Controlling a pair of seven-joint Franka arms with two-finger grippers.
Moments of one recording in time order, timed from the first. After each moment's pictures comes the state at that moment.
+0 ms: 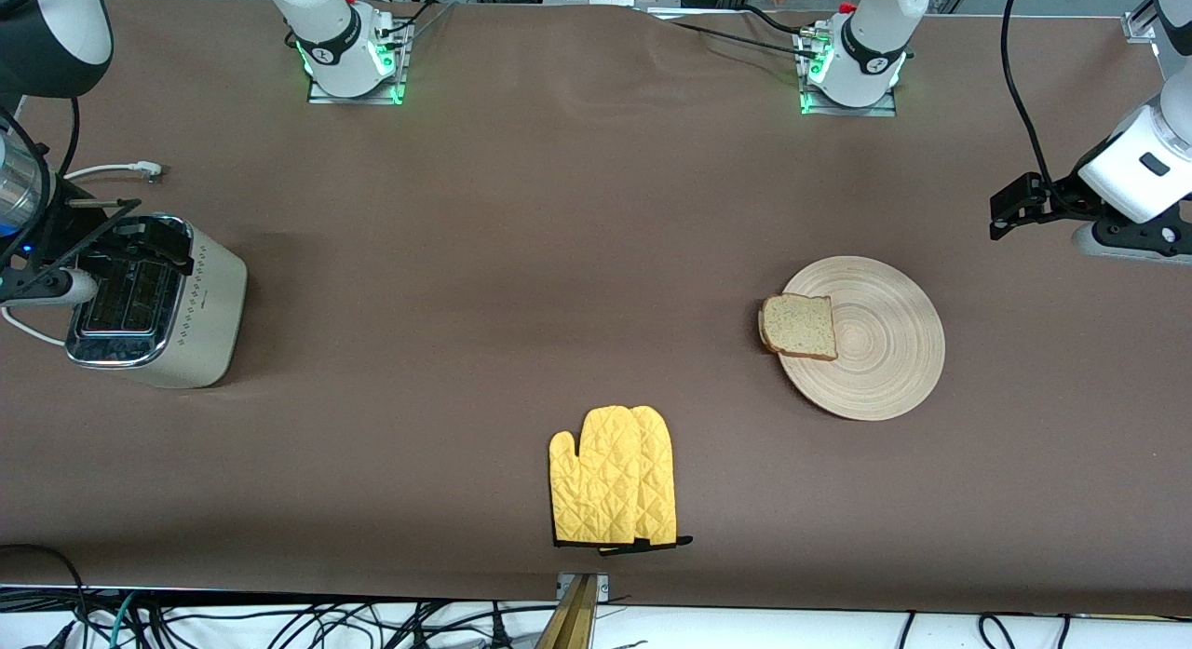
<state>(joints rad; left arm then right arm) 0.02 0.02 -0.06 -1.64 0.03 1.66 0.06 0.04 0.17 0.00 -1.49 -0.03 1.67 -0.02</state>
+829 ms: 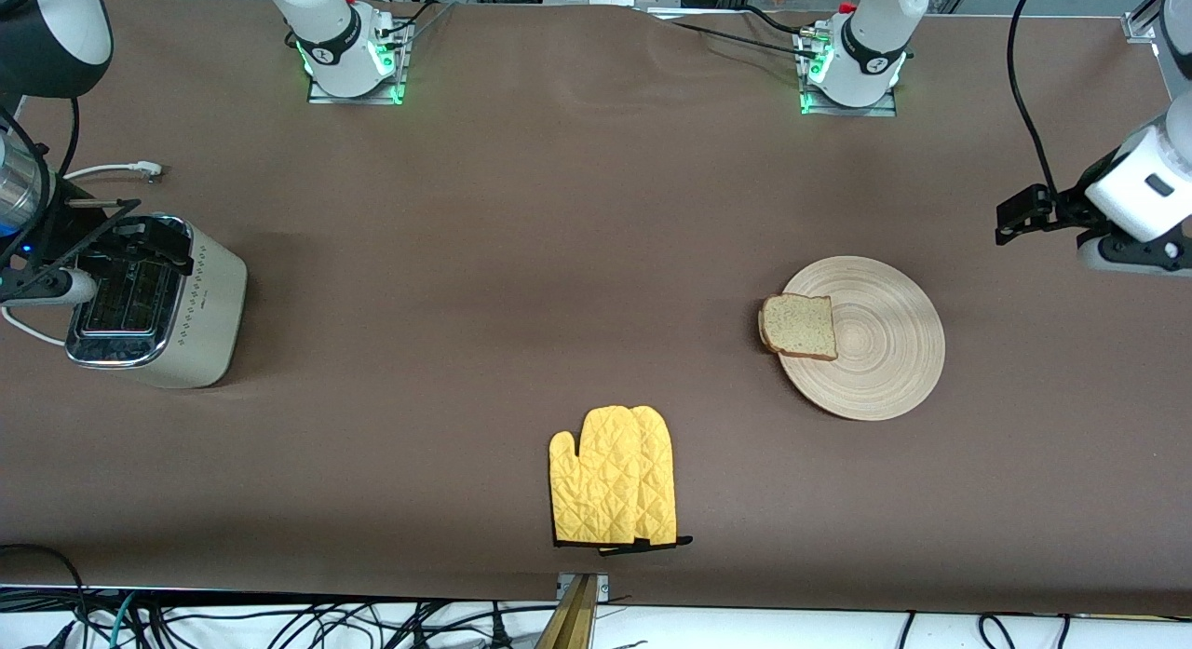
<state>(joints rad) 0.06 0.08 -0.05 -1.65 0.03 1.62 0.07 0.04 0.17 0.00 -1.49 -0.03 1.67 -0.02</state>
